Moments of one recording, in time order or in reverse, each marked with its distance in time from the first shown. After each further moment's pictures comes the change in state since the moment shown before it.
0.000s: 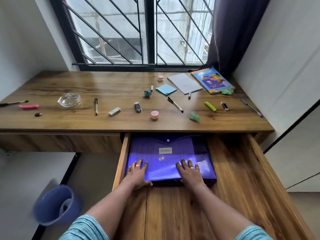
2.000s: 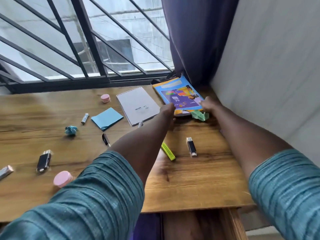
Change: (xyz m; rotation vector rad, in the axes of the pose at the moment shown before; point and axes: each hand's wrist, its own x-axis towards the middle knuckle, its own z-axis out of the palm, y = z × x) left_hand 0.349 0.369 -0.279 -1.537 0.116 -0.125; right_hand 0.340 0.382 -0.262 0.437 0.260 0.365
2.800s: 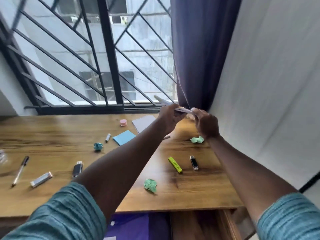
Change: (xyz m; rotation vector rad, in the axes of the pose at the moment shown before) left_hand -0.161 0.085 -0.057 -0.469 -0.328 0.260; right_hand -0.158 -0.064 -0.060 -0.052 0.985 -0.685
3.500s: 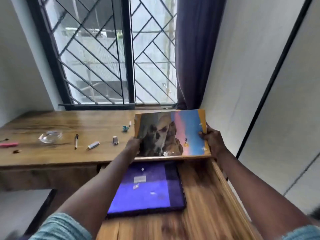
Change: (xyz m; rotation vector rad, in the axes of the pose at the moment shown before) left_hand -0.282 -0.013 -0.200 0.539 0.232 0.058; right_hand -0.150 -0.156 -0.228 1.116 -0.250 0.905
